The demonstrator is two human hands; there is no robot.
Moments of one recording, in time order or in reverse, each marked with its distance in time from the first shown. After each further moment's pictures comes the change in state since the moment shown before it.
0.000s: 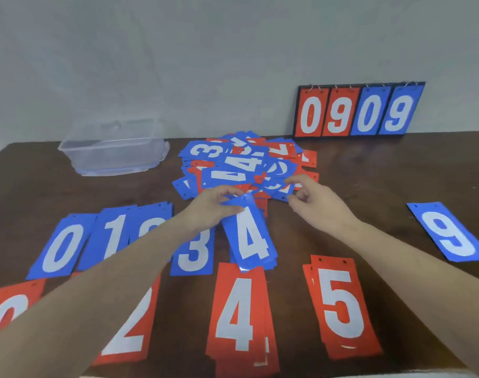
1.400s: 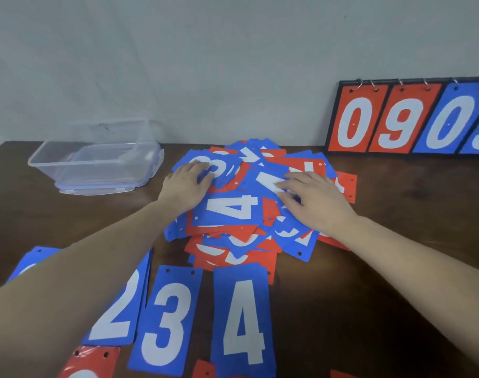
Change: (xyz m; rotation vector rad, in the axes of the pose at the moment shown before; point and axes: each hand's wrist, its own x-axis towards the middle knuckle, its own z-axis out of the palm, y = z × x) left_hand 0.178 -0.040 -0.079 0.788 0.379 -0.094; right_hand 0.177 0.056 0.036 -0.375 -0.119 -0.301
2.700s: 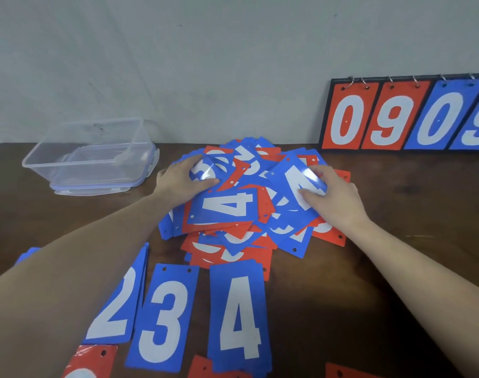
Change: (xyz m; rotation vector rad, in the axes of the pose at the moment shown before) left_hand 0.009 -0.005 -0.009 -0.040 -0.069 -0.057; right_hand -0.023 0.012 -0.020 0.384 0.078 0.440
